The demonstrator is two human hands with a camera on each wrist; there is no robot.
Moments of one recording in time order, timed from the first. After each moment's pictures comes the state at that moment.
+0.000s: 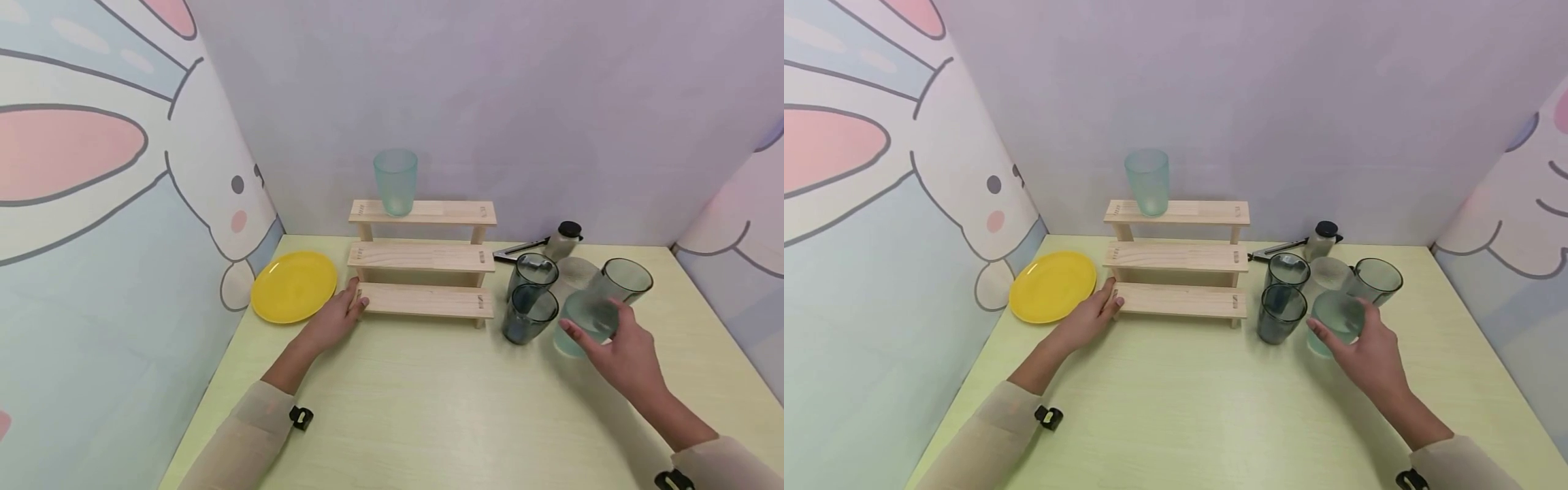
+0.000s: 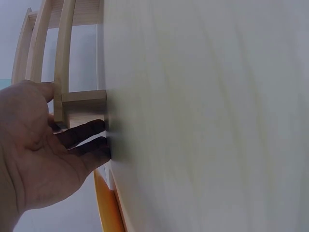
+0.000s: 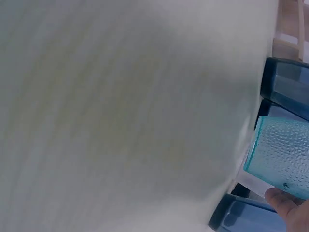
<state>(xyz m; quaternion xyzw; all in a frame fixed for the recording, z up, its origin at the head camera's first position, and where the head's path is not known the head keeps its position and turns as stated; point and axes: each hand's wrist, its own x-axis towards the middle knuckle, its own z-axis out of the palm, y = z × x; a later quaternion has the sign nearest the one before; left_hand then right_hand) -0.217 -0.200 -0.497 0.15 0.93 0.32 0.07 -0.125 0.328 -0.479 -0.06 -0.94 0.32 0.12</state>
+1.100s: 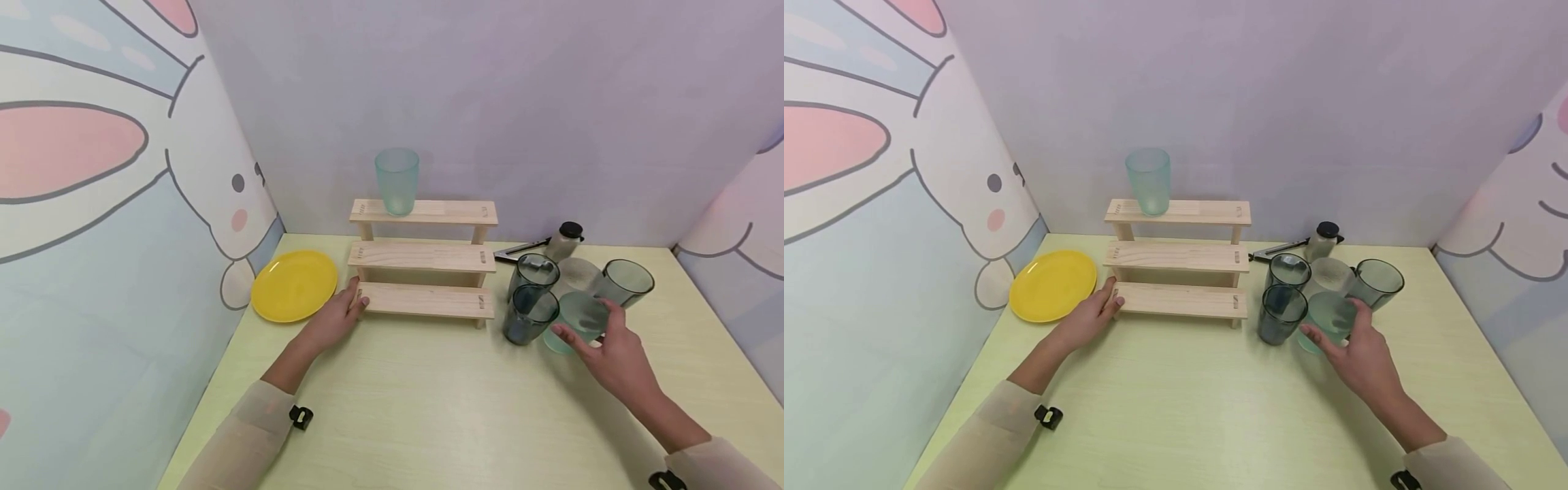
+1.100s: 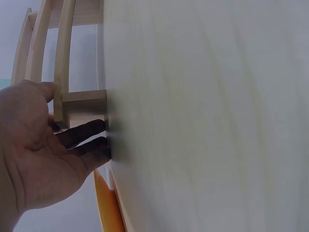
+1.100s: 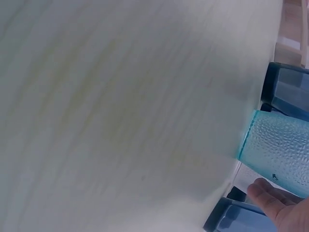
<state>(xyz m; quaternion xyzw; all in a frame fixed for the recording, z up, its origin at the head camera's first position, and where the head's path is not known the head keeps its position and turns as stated) -0.219 -0.200 -0.500 0.15 0.94 0.31 0.07 -0.127 0.325 -0.482 -0.04 -0.95 0.30 0.06</state>
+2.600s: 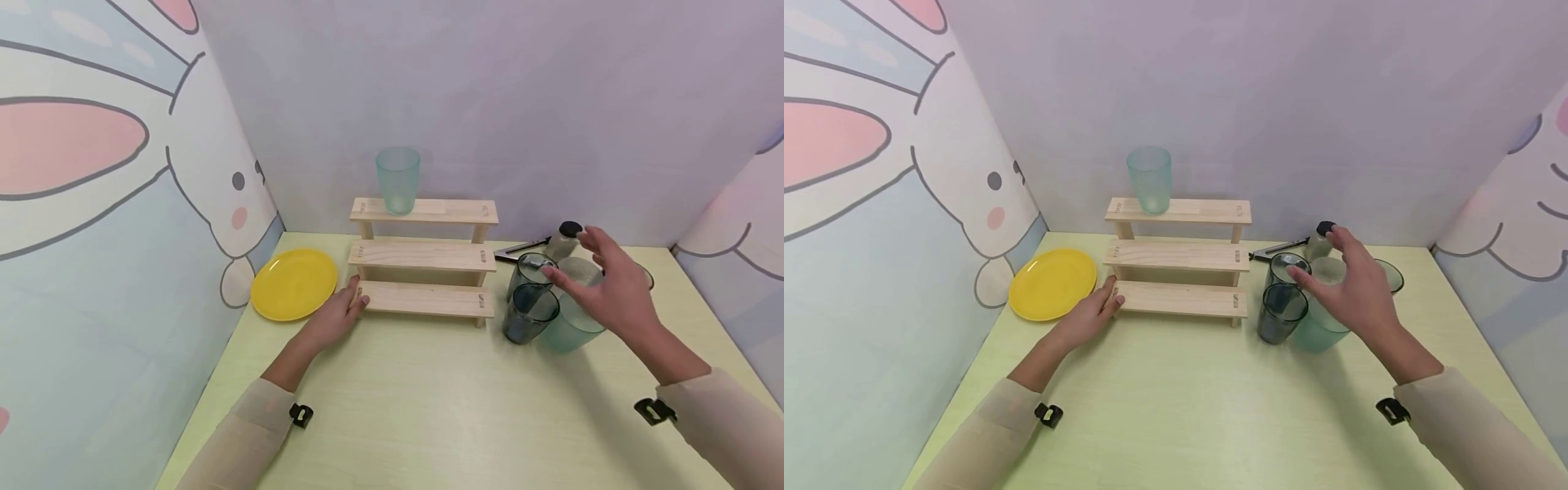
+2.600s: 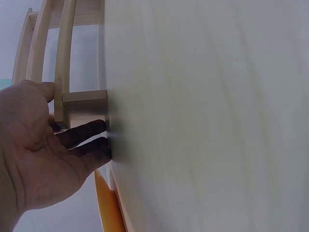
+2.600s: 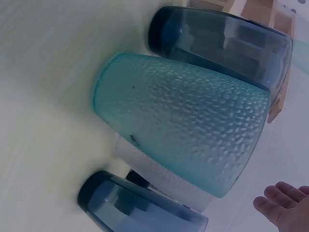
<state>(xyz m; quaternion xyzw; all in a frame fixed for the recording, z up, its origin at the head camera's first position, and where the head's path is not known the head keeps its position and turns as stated) -0.219 -0.201 -0.499 0.15 0.94 0.30 0.07 -0.184 0.300 -0.391 0.05 -0.94 0.30 0.17</state>
